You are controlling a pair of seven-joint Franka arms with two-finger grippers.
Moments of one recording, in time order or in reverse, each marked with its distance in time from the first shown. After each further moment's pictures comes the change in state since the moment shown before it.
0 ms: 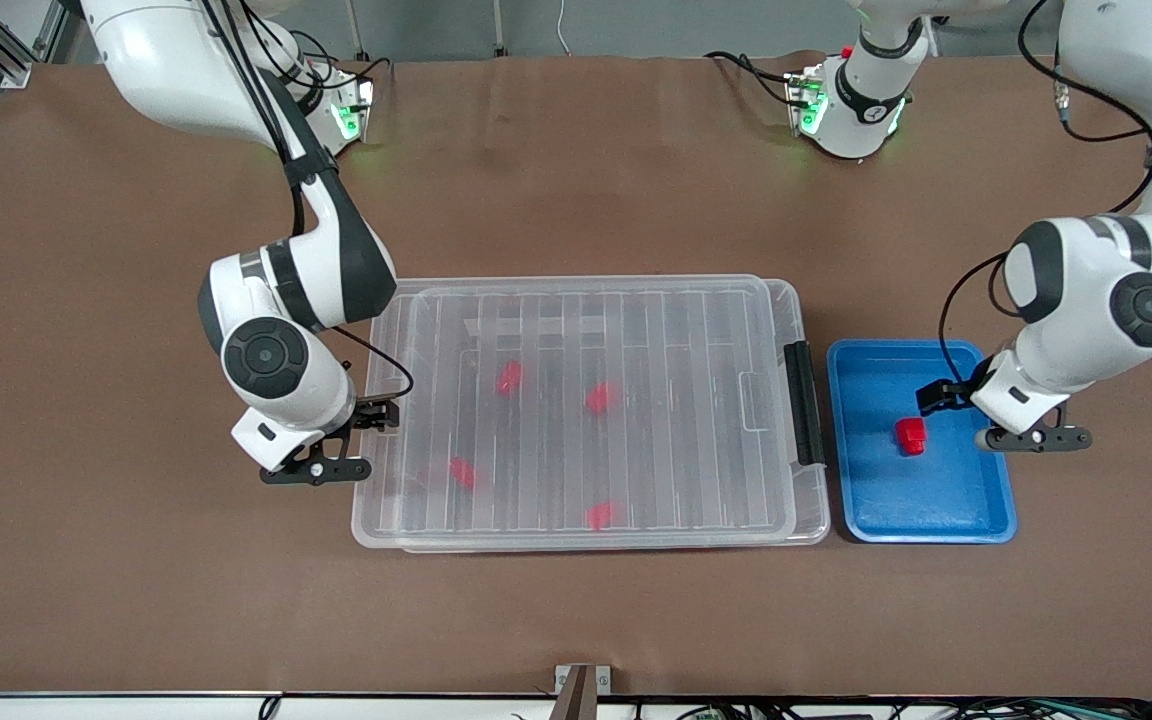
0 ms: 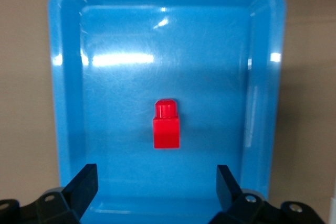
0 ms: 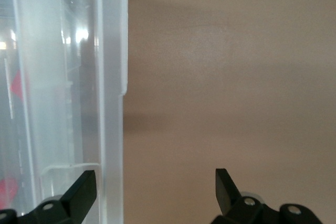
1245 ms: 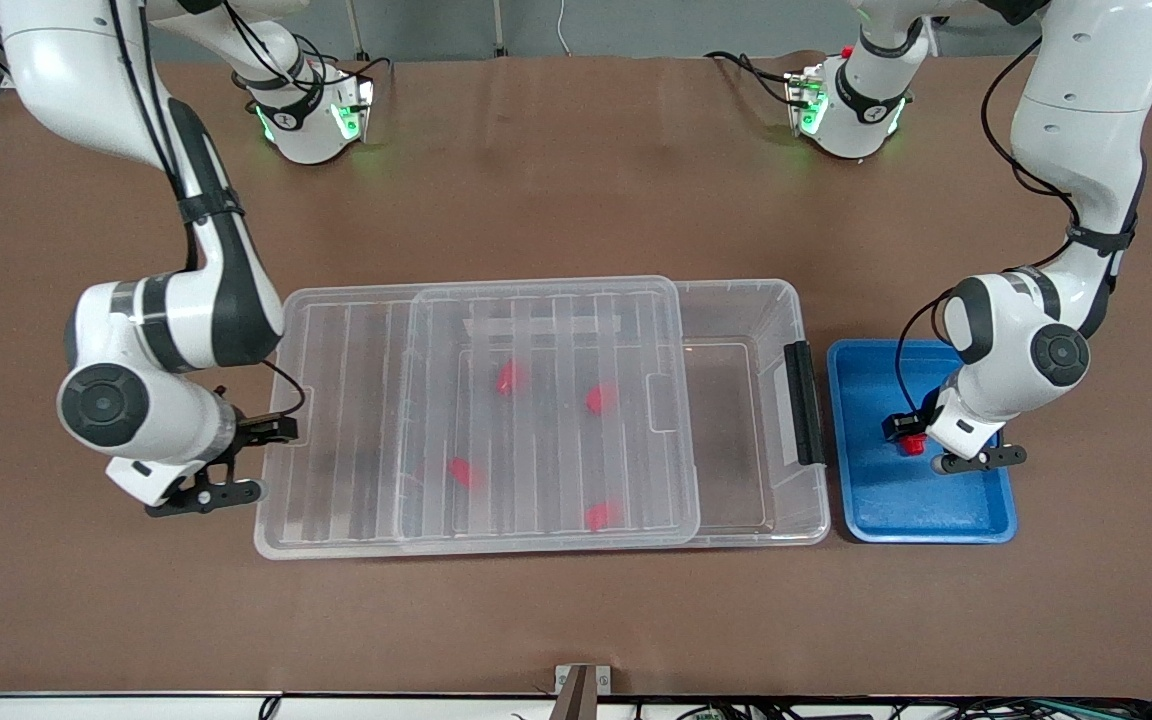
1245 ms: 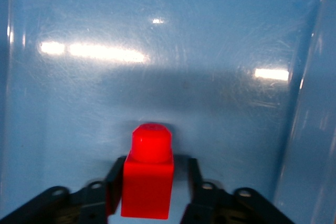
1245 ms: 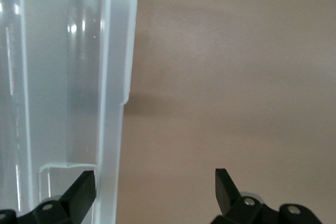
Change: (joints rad) left arm -0.008 0.174 -0.003 -0.018 -0.086 0.215 -0.058; right arm -0.218 -0.009 -0.012 0.017 -0.003 -0.047 -0.355
